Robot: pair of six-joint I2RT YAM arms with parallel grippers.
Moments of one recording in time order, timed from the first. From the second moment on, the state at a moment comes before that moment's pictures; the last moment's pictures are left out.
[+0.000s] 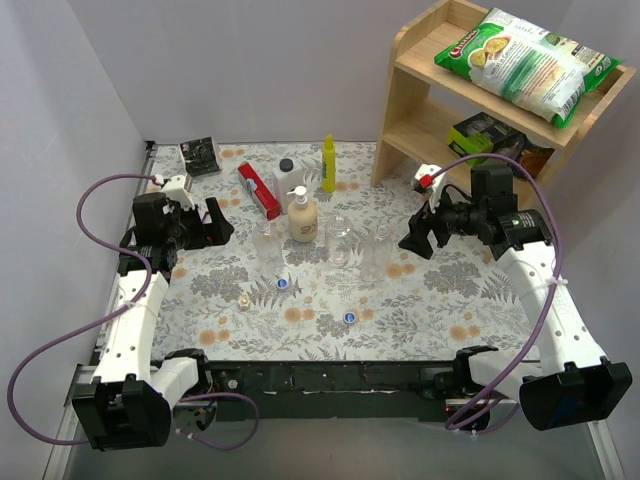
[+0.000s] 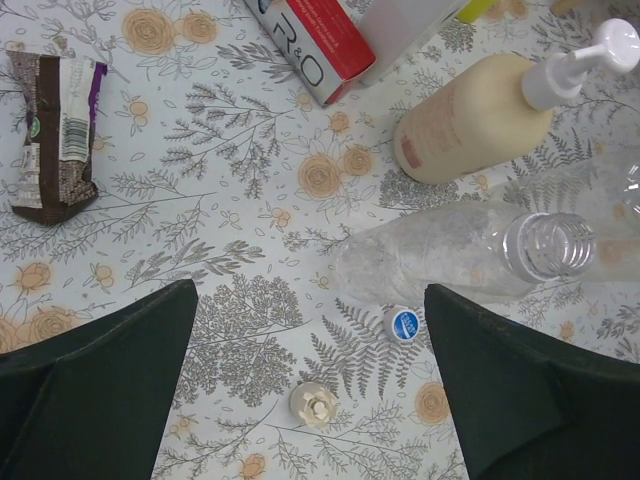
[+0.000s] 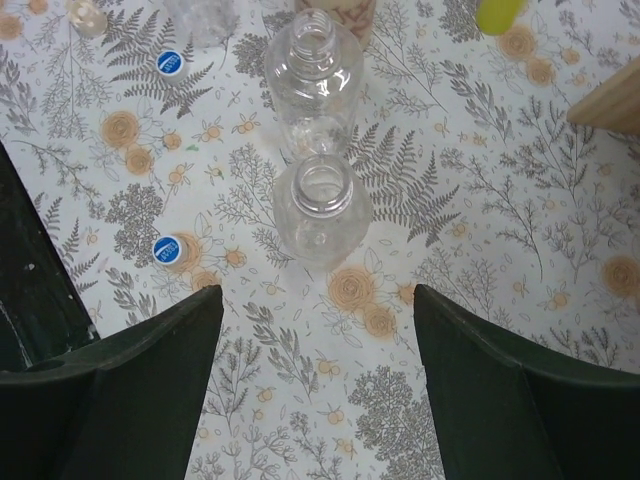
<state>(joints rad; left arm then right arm) 0.07 1.01 0.90 -0.48 0.32 -0.15 0.21 1.12 1.20 -0.84 -0.70 -0.54</state>
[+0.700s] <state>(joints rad) 0.08 1.01 0.91 -0.50 0.47 -0.12 0.34 1.20 1.03 -0.46 -0.73 -0.44</state>
